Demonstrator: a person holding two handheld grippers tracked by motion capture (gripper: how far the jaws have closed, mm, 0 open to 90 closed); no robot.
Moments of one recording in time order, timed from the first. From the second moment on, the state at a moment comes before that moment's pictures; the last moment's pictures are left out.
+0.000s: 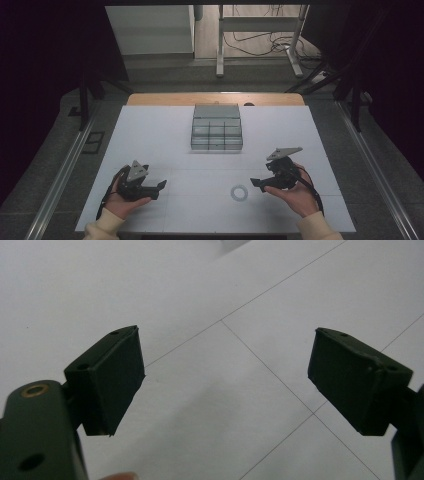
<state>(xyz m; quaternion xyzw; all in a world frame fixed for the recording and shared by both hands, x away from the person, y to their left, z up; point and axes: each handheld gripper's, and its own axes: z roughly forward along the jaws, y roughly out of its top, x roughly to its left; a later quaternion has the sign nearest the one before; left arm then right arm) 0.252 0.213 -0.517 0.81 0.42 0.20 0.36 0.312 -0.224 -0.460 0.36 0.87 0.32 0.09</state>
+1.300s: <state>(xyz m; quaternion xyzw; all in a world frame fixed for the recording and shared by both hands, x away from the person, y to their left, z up) 0.252 0.212 -0.518 0.81 0.42 0.20 0.35 0.319 -0.172 -0.496 0.33 0.92 0.22 0.04</state>
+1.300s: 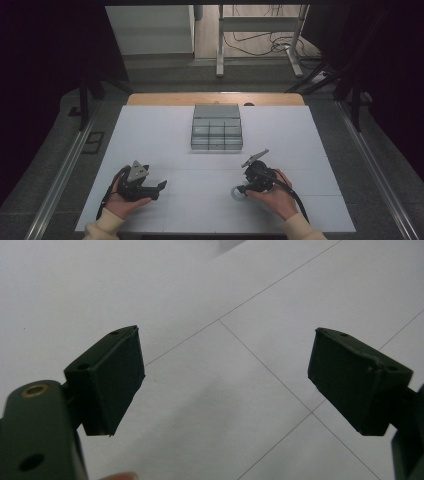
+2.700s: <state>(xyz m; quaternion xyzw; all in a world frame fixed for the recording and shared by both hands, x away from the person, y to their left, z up) 0.251 0.212 -0.517 0.81 0.42 0.20 0.35 0.310 -0.163 -0.502 0.29 0.94 0.19 0.07</state>
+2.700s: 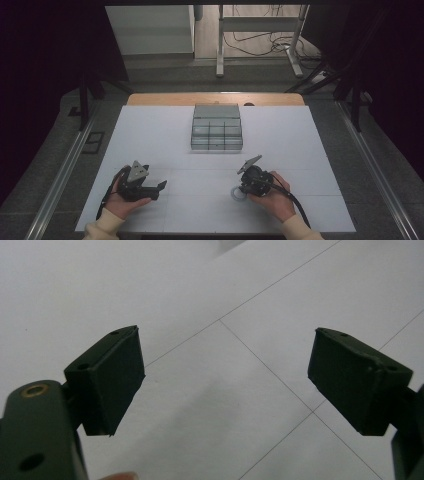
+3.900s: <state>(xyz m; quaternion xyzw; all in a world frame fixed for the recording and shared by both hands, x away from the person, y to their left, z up) 0.252 0.212 -0.518 0.81 0.42 0.20 0.35 0.295 -0.185 -0.452 0.30 0.91 0.27 0.08</state>
